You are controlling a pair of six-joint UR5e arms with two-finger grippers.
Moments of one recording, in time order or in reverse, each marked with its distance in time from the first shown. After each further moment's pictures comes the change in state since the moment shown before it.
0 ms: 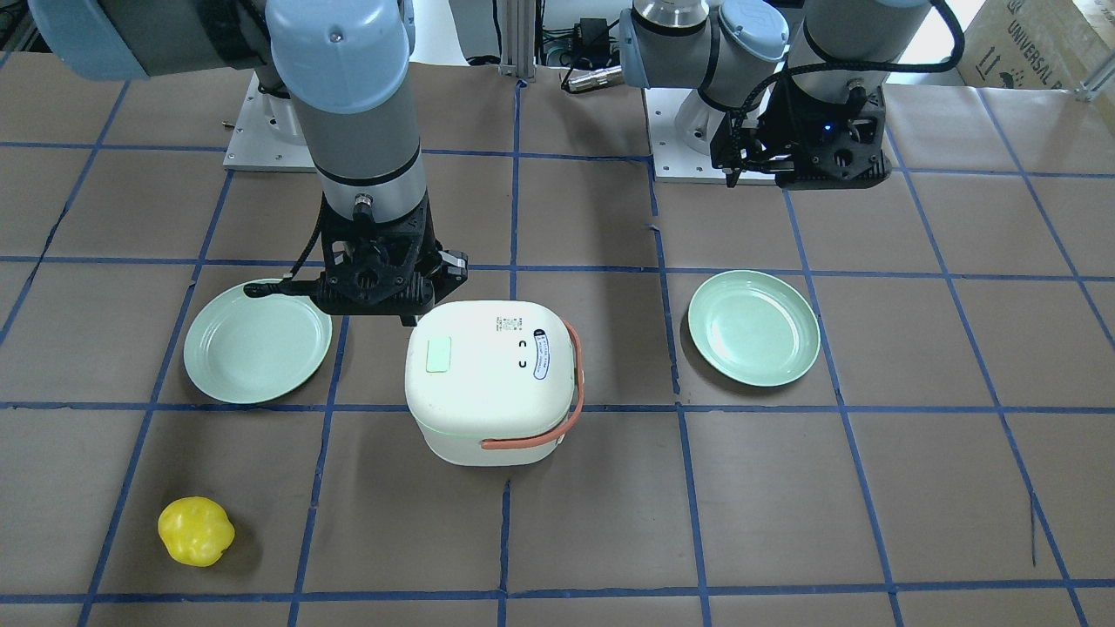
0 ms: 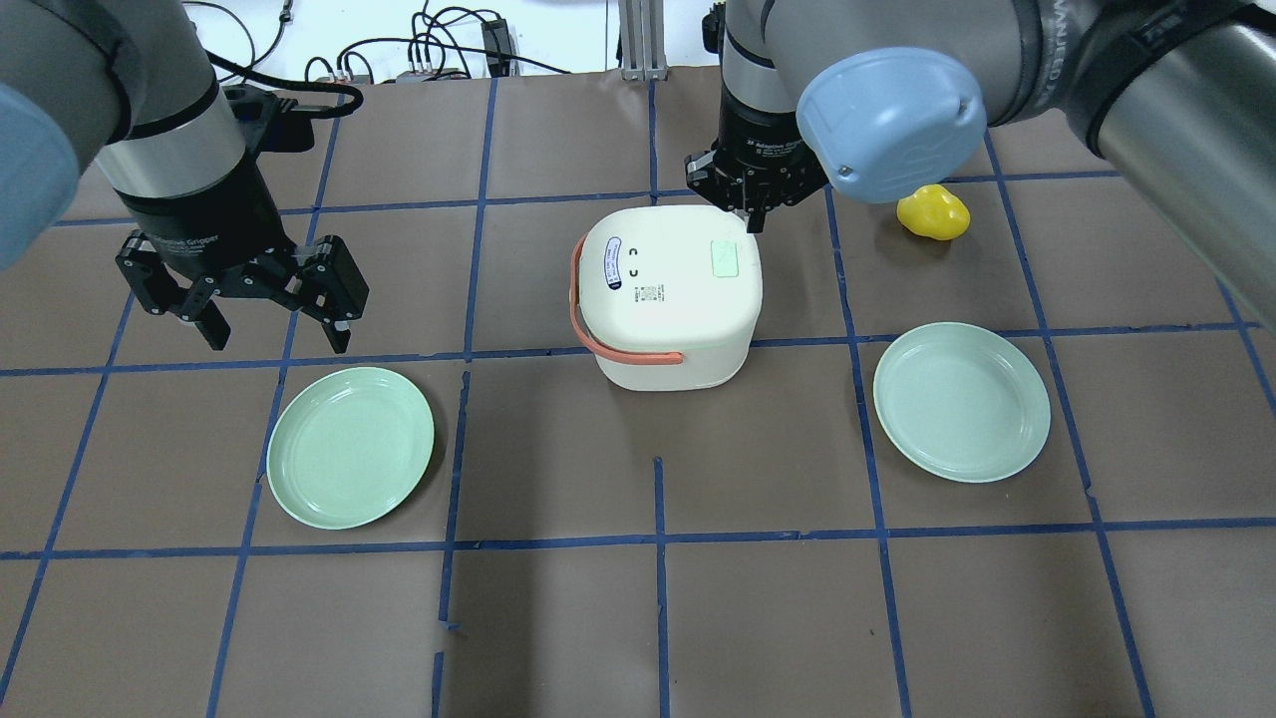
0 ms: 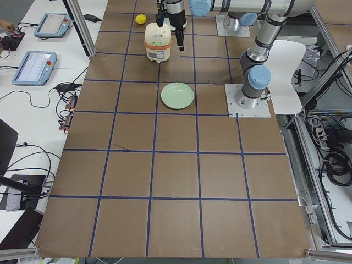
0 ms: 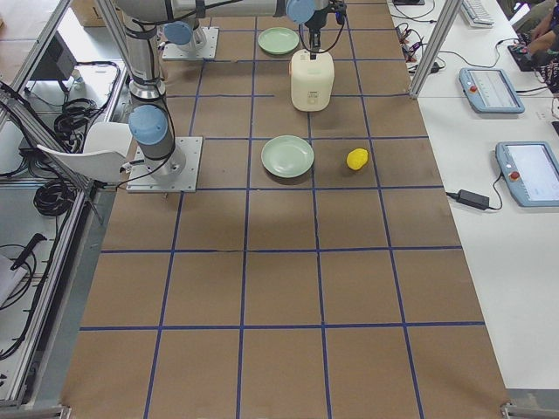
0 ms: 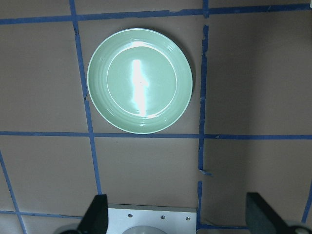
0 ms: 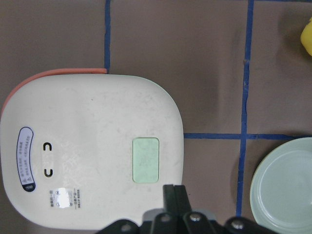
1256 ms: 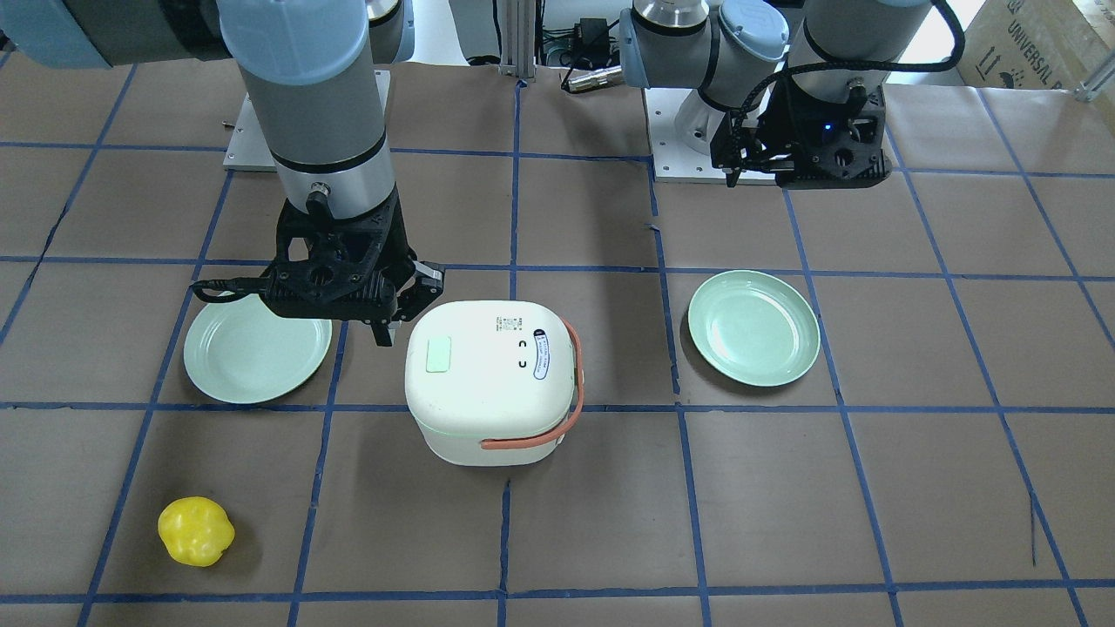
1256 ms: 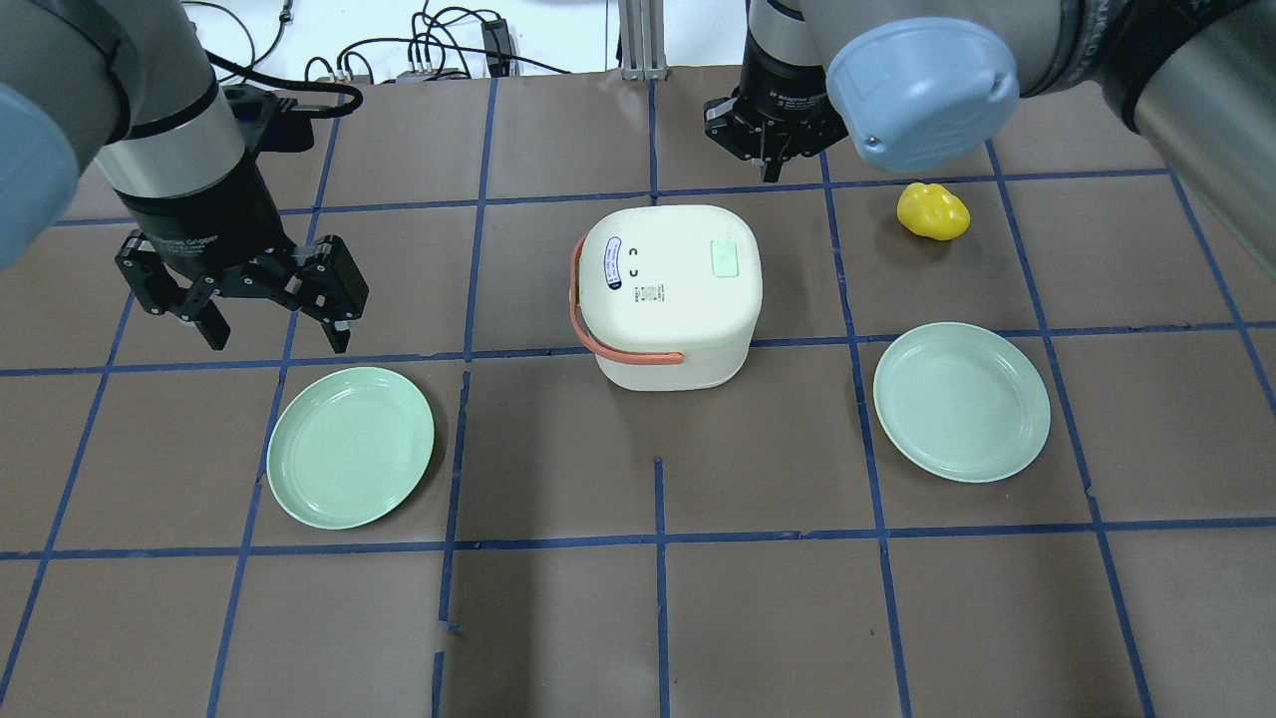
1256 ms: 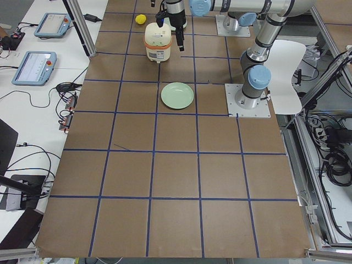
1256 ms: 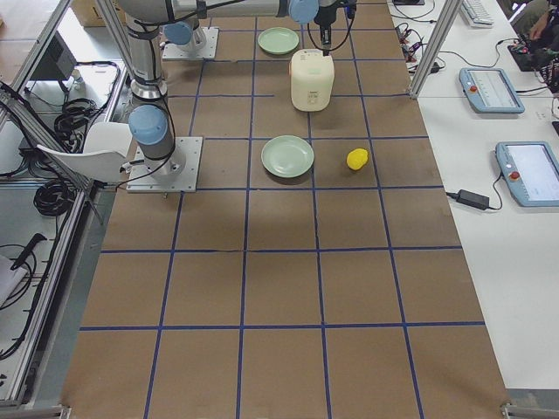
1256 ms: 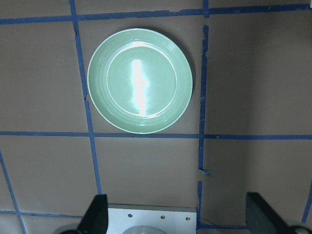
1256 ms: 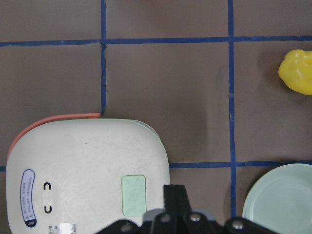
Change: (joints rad) left arm 0.000 0.001 0.000 0.000 0.000 0.000; right arm -0.030 -0.008 -0.029 -0.040 -0.007 0.006
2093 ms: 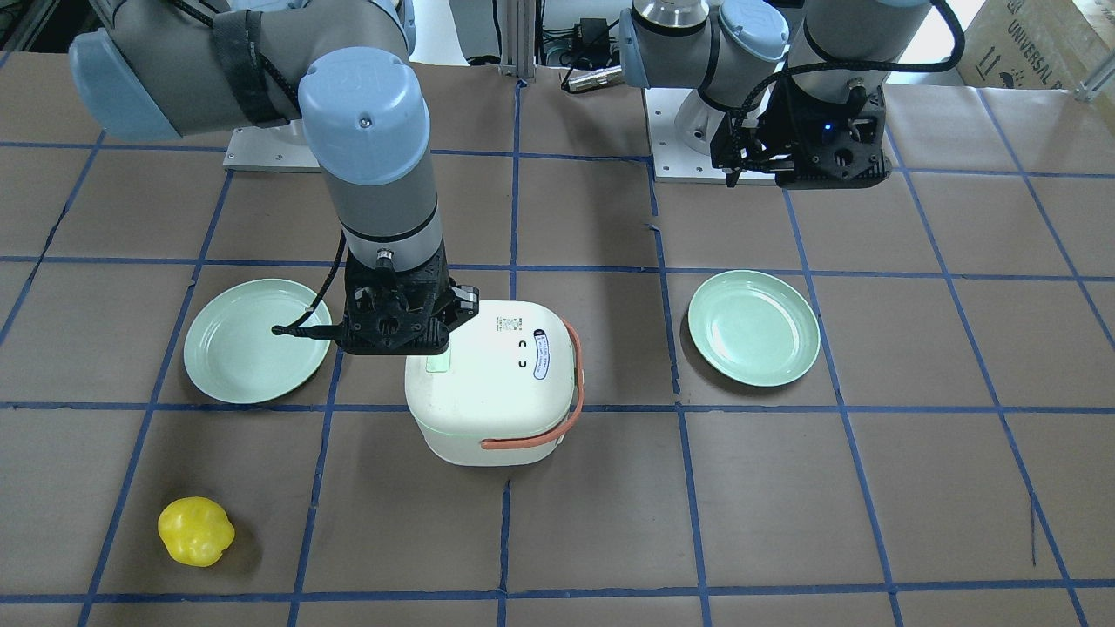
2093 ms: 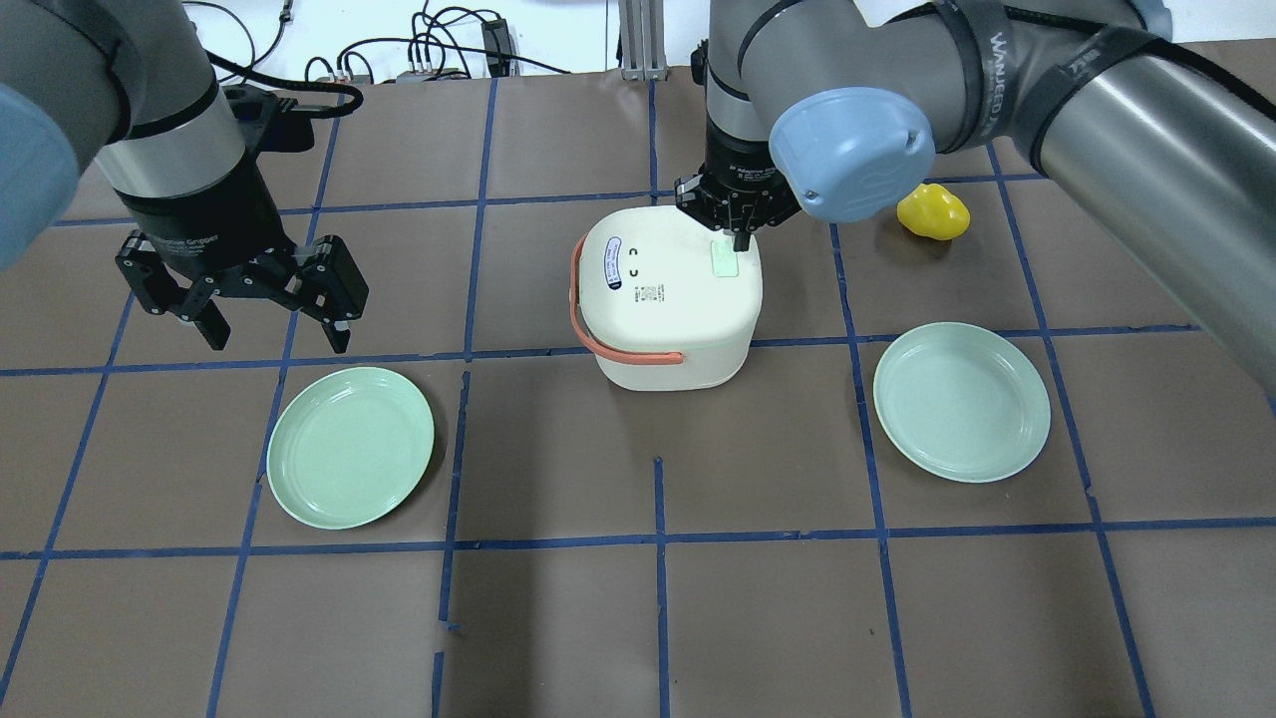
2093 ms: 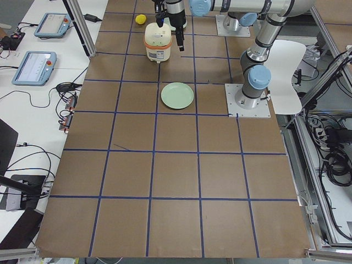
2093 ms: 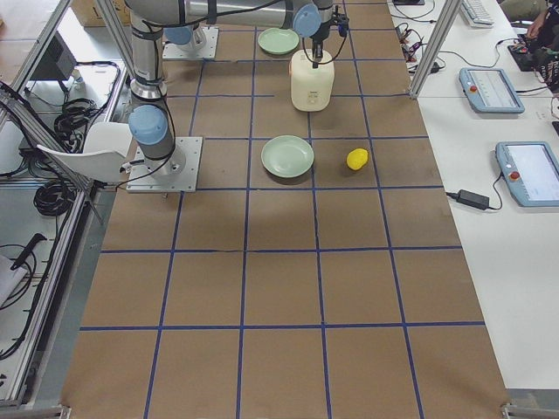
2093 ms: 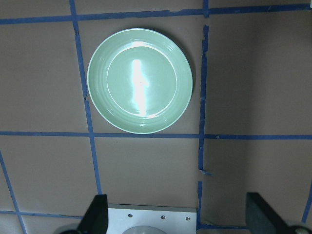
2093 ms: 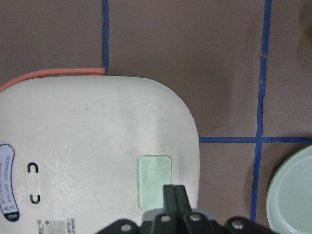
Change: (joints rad) left arm 0.000 0.000 0.000 0.000 0.000 0.000; right arm 0.040 0.064 0.052 0.007 0.014 0.015
